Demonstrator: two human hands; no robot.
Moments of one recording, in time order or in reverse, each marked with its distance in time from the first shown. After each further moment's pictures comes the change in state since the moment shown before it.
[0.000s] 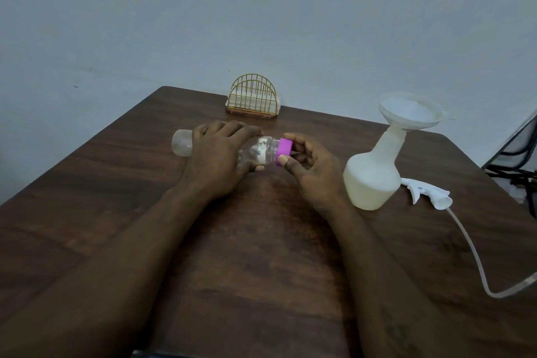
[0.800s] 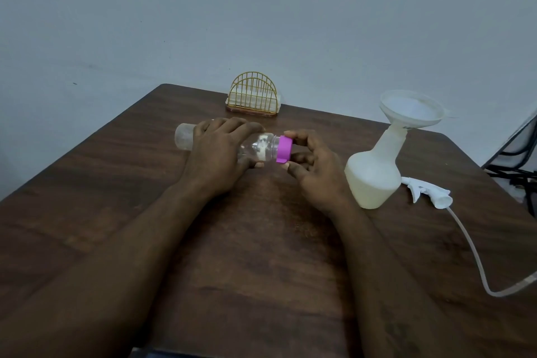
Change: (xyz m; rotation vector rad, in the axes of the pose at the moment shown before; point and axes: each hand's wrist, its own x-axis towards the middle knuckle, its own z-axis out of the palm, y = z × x) left_hand 0.001 0.001 0.002 -0.020 0.020 -0.017; right_hand -0.004 -0.009 -0.008 -0.037 -0.099 -0.045
